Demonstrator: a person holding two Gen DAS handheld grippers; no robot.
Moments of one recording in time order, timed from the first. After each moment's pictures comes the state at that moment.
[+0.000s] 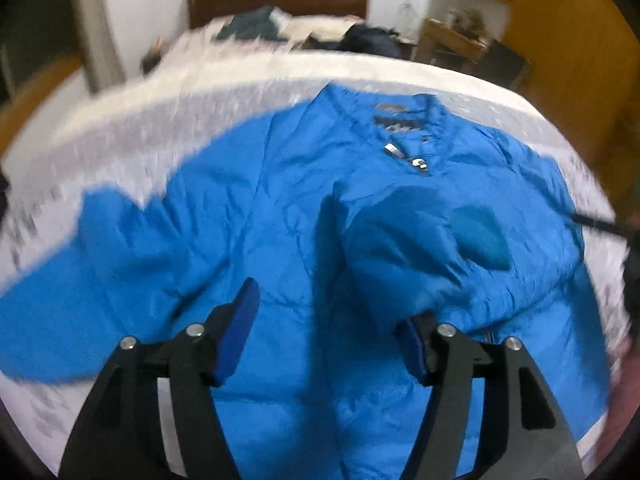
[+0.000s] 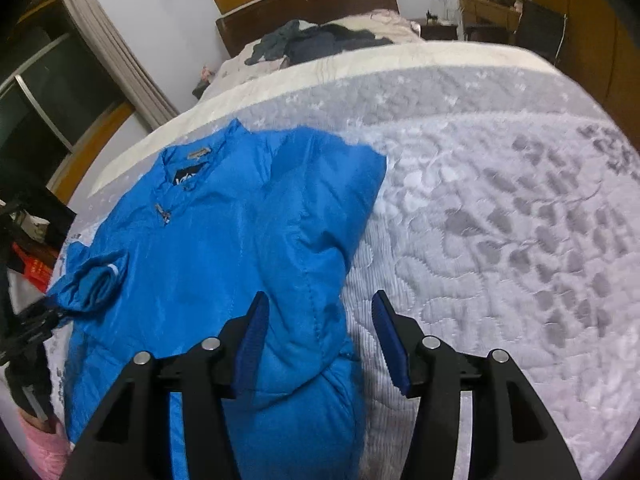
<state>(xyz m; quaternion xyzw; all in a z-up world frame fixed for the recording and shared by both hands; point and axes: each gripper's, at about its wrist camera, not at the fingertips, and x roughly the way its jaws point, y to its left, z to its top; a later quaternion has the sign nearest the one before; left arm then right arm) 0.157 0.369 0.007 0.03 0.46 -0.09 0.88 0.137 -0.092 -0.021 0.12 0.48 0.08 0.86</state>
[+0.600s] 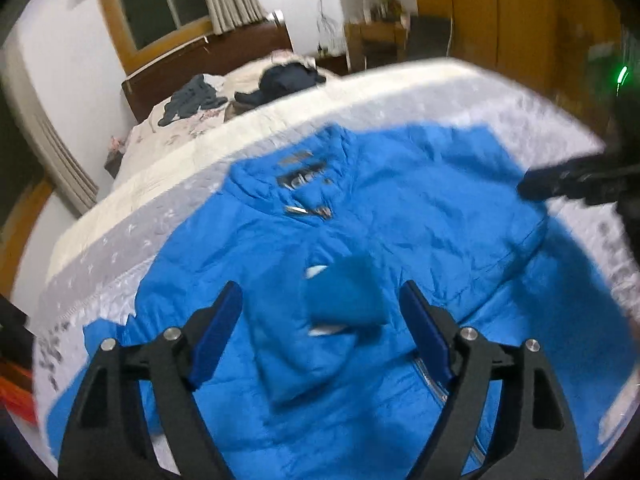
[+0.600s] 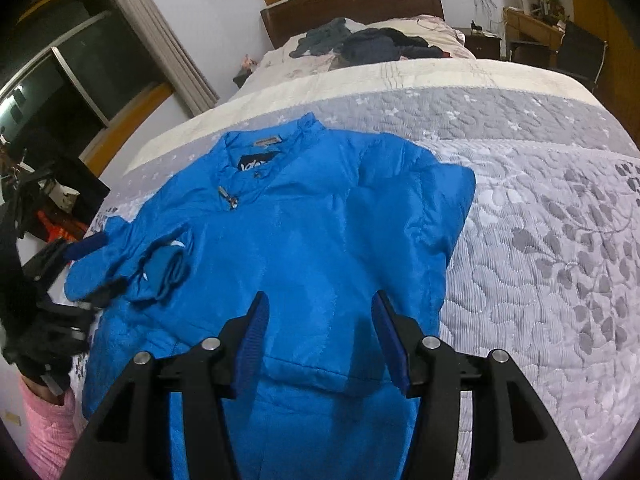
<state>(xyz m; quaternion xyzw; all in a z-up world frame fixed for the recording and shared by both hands) 0.158 0.261 0.027 0.19 0.41 -0.14 0.88 0.132 -0.046 -0.001 0.10 0.48 0.15 0.86</state>
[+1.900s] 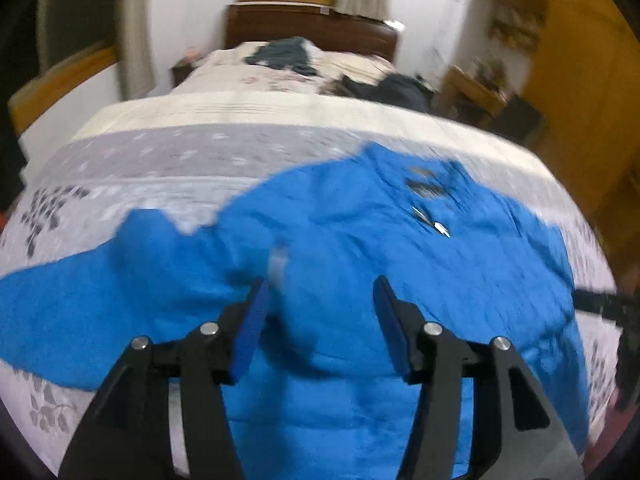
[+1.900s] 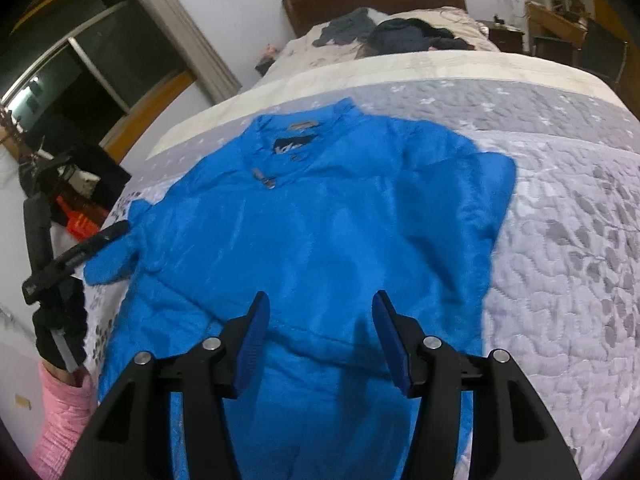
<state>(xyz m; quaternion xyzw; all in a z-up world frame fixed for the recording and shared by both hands) 0.165 0.396 0.031 -0.04 0.43 -0.06 0.90 0.126 -0.020 0.001 0.10 0.50 0.20 0.84</state>
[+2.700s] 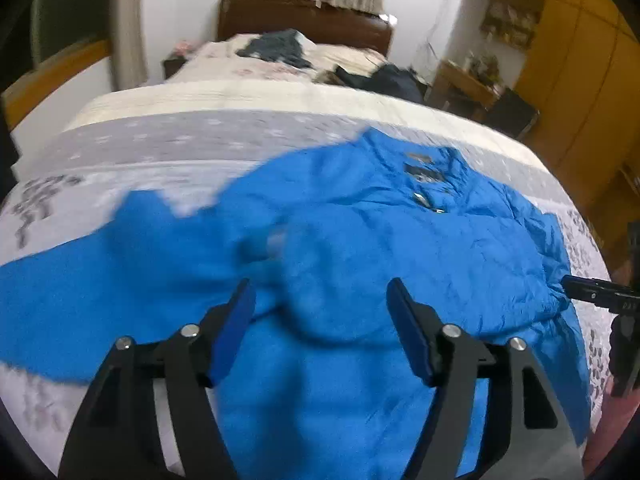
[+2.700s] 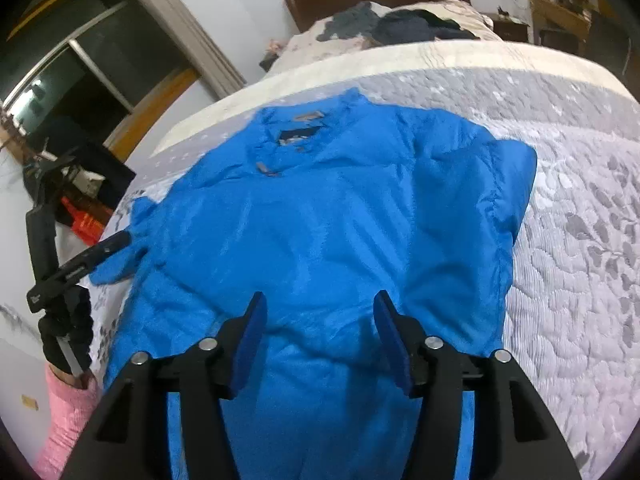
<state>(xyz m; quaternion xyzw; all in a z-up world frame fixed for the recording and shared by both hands) 0.143 0.435 0.028 -0.07 0.43 -0.05 0.90 0.125 -0.016 -0.004 0.11 0.50 0.21 0.83</state>
